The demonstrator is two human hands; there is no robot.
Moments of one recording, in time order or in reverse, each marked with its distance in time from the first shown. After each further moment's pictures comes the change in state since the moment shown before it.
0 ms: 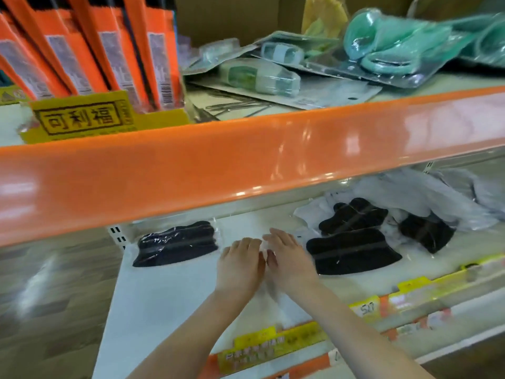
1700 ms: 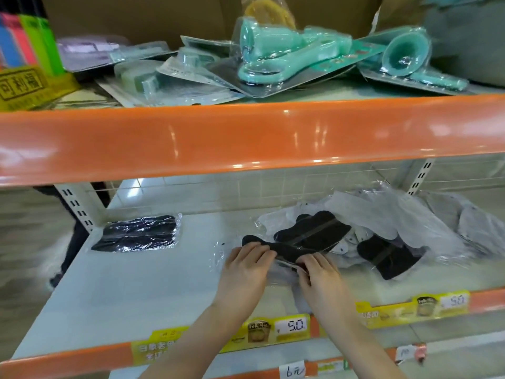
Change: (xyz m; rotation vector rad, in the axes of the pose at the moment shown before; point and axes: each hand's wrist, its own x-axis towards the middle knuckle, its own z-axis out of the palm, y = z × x) left_hand 0.007 0.130 0.034 0.035 0.342 0.204; right_hand -0.060 0.160 -0.066 -0.056 0.374 -0.111
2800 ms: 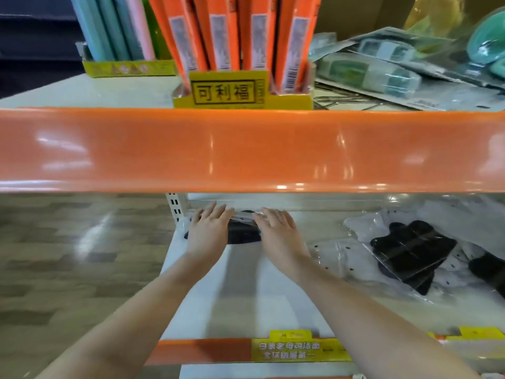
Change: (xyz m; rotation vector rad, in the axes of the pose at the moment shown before) left_hand -0.039 -0.256 -0.085 0.208 -0.351 -0.412; right_hand 0.101 -0.215 0.153 -0.067 -0.323 -0.326
